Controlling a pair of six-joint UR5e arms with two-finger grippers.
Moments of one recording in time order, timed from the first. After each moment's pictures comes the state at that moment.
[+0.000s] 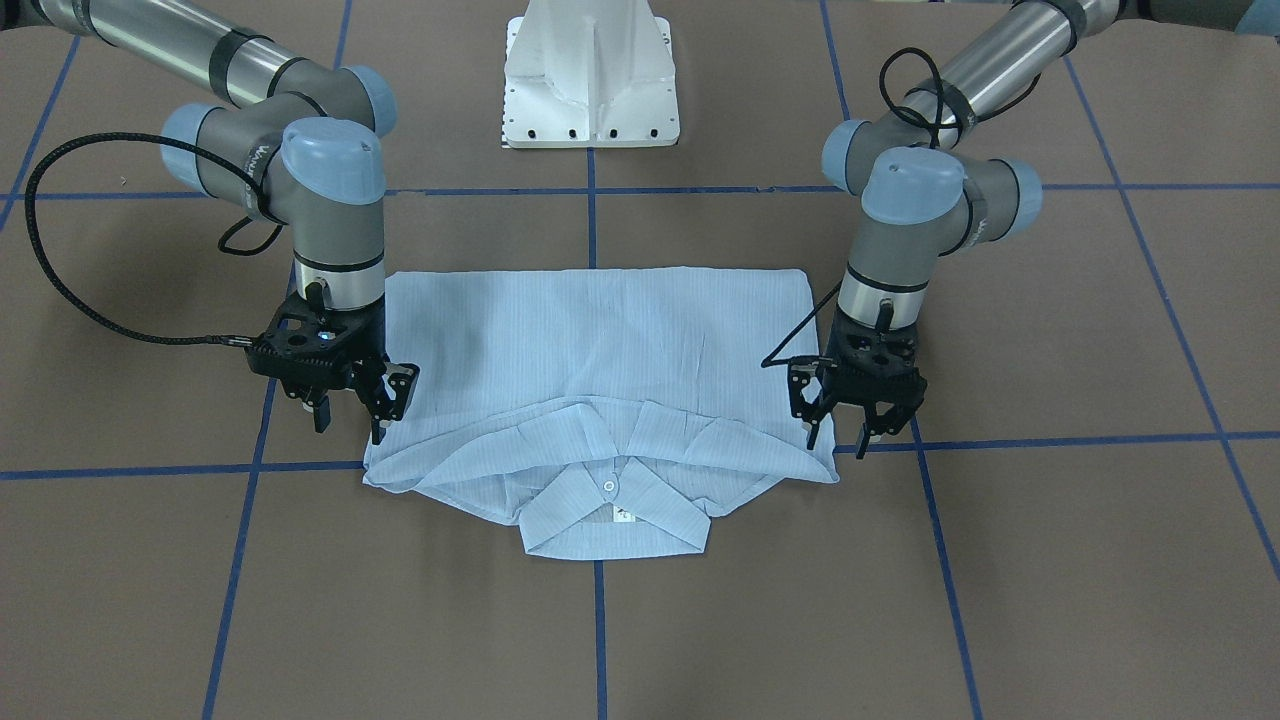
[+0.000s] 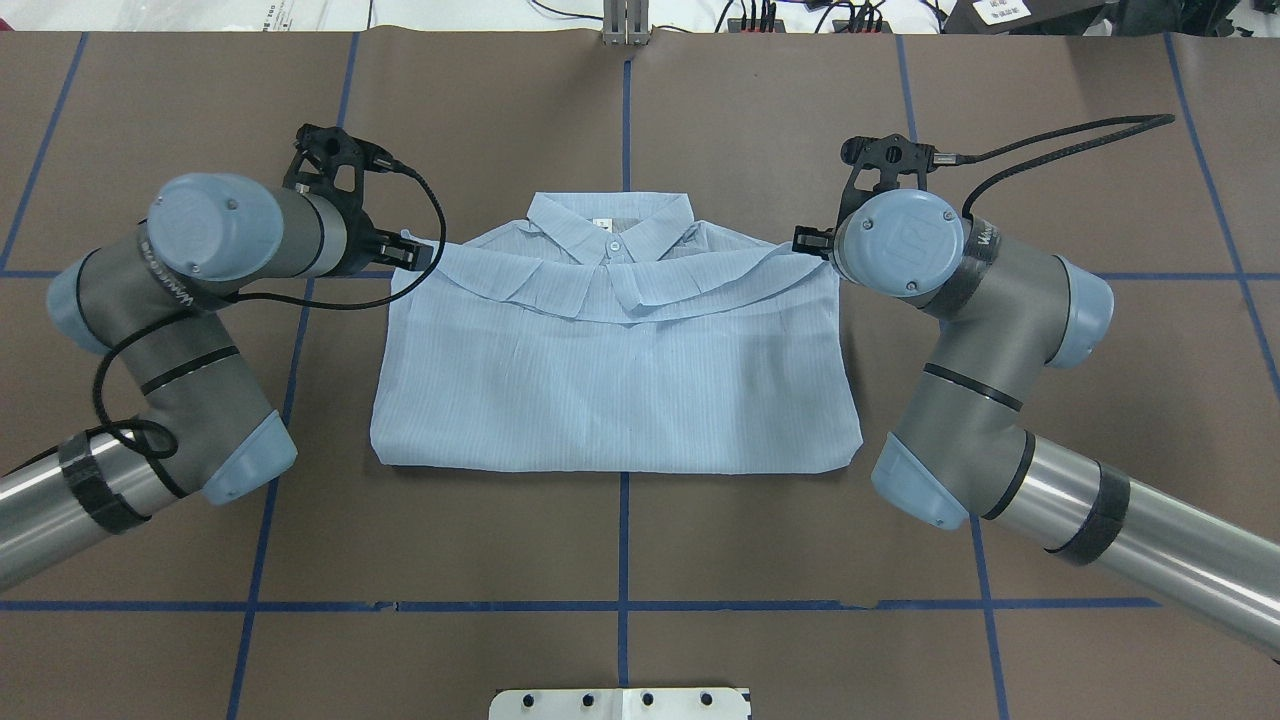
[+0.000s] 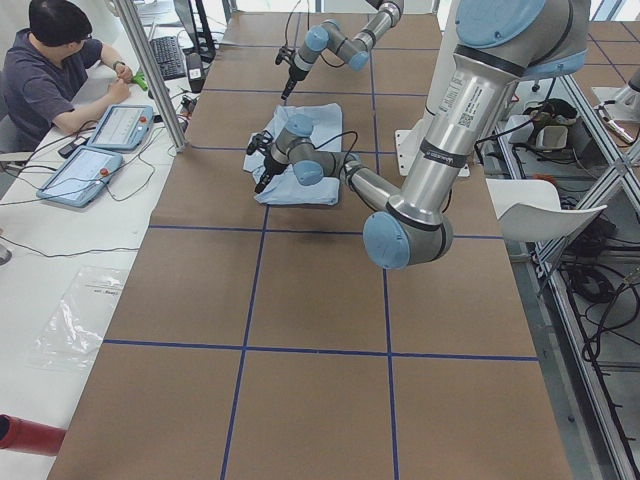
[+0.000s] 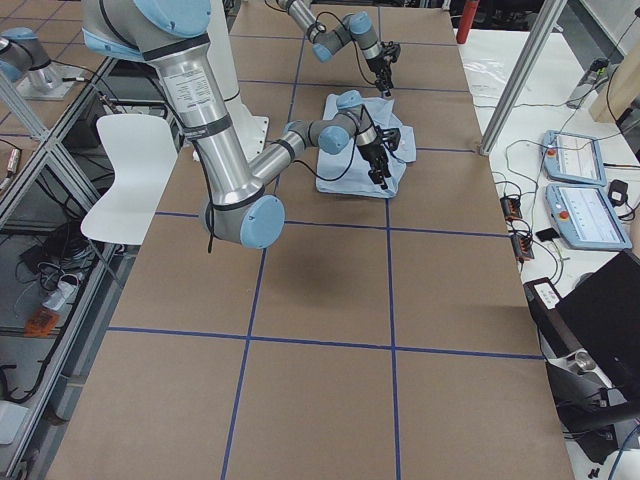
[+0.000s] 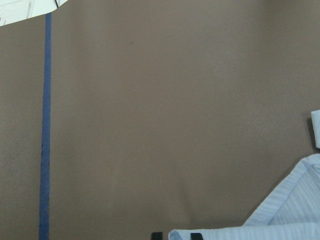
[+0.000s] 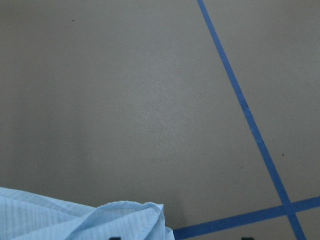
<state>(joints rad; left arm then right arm) -0.71 -1.98 -1.62 -2.12 -1.68 -0.81 0.64 -1.09 1.67 -1.43 1.47 1.28</state>
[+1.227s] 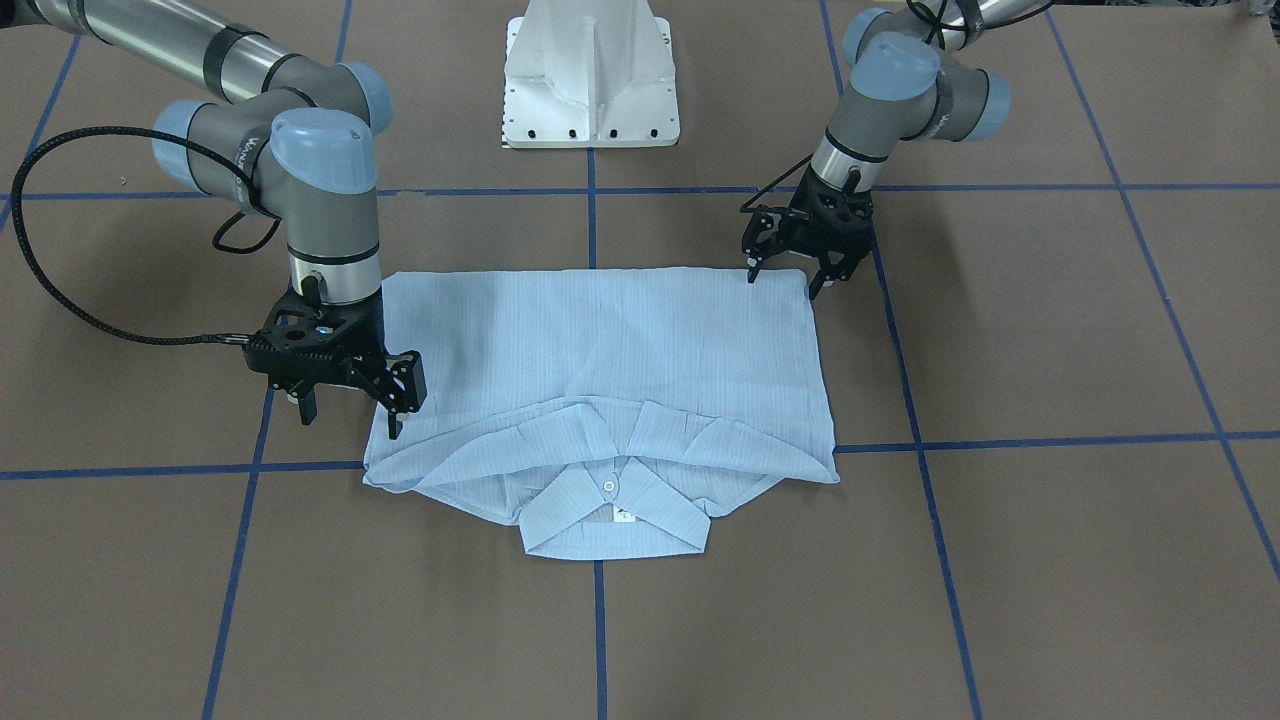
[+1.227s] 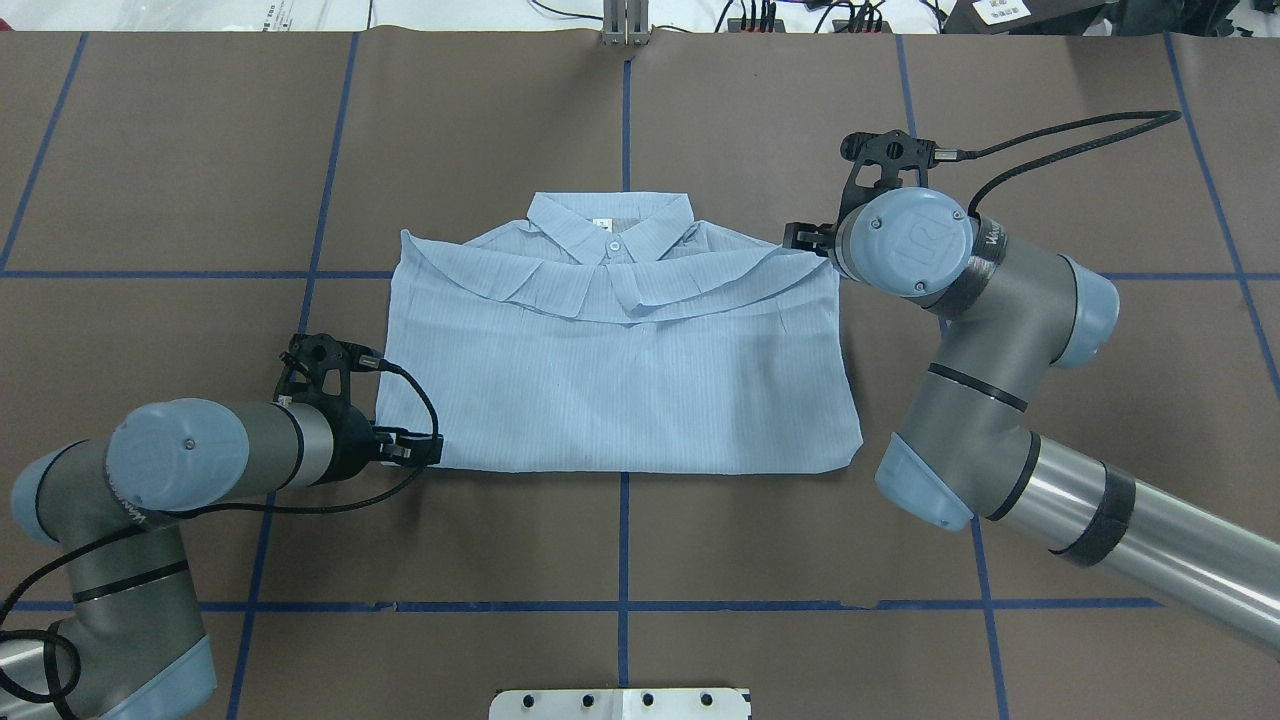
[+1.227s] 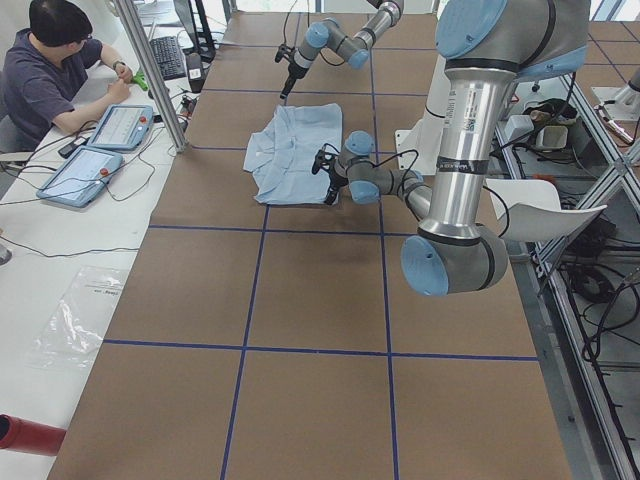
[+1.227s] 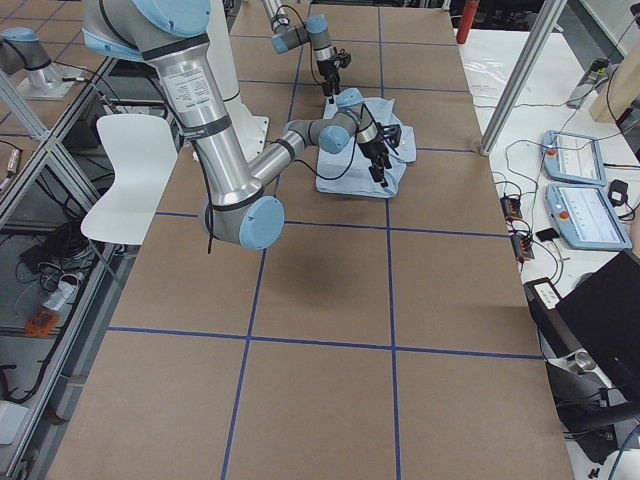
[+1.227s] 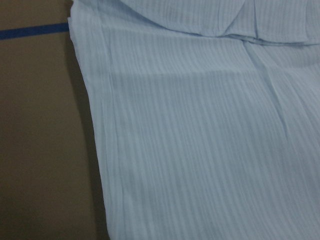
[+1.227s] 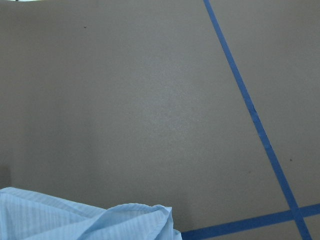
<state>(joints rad) -0.41 -1.74 -1.82 -2.21 -1.62 -1.12 0.64 -1.09 1.68 -1.40 1.47 1.28</state>
